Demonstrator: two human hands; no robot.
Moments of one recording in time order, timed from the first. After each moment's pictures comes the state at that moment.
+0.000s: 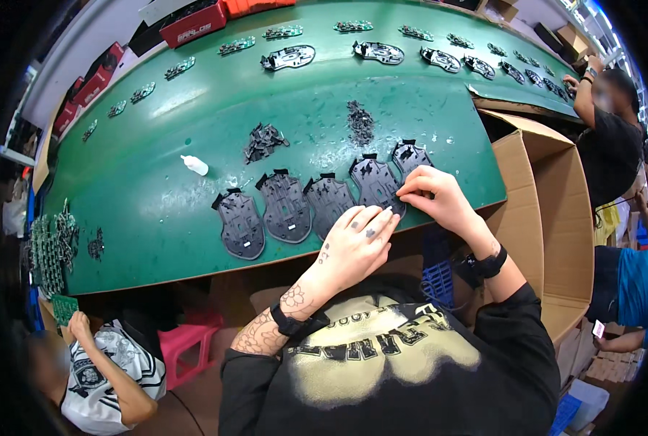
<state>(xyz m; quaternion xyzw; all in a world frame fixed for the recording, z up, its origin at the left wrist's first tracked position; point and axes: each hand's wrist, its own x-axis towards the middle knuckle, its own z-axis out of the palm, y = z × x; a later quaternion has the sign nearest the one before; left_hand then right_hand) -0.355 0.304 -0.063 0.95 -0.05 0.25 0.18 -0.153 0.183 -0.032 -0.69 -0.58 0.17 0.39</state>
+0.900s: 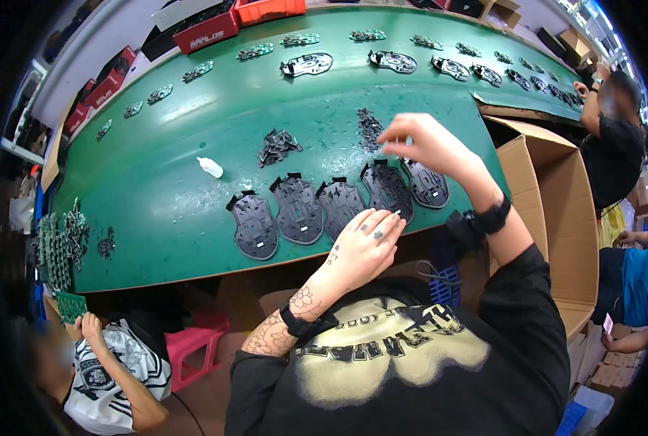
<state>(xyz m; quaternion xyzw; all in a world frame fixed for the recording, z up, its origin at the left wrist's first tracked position) -0.358 0.306 -0.063 0.94 -0.06 0.26 0.20 -0.119 0.271 0.017 -0.69 -0.66 0.13 0.26</state>
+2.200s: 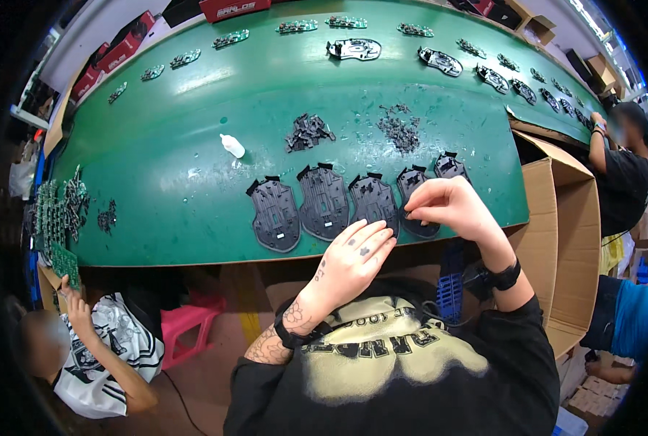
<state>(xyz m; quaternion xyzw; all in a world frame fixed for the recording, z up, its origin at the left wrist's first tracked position) -0.411 0.325 -0.067 0.93 0.02 0.27 0.23 -0.184 0.230 -0.001 -0.66 -0.42 0.46 0.42</state>
